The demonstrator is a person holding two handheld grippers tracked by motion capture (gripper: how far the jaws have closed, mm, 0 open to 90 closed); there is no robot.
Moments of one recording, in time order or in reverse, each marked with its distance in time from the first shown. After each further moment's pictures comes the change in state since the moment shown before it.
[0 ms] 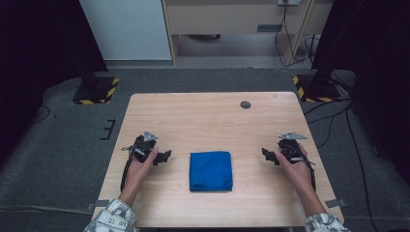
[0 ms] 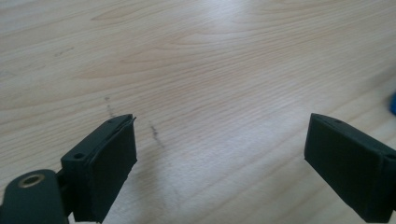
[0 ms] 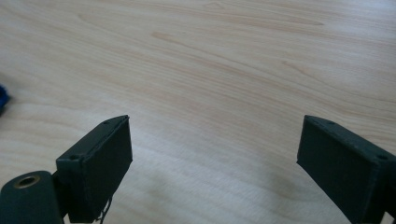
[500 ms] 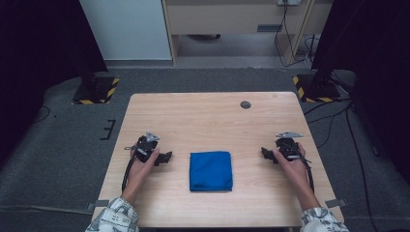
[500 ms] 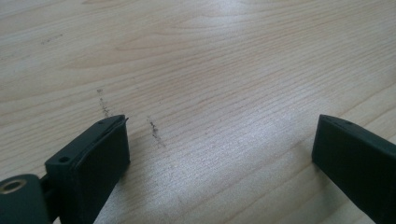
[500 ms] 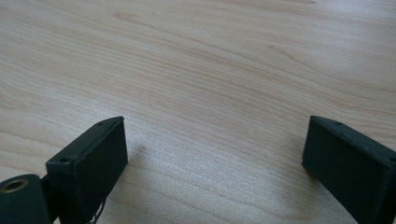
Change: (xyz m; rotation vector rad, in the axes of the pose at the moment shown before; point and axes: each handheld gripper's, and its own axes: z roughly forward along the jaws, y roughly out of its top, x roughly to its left) left arm -0.001 -0.008 0.014 0.006 0.014 0.026; right arm -0.003 -0.004 0.023 0.052 -0.073 -0.016
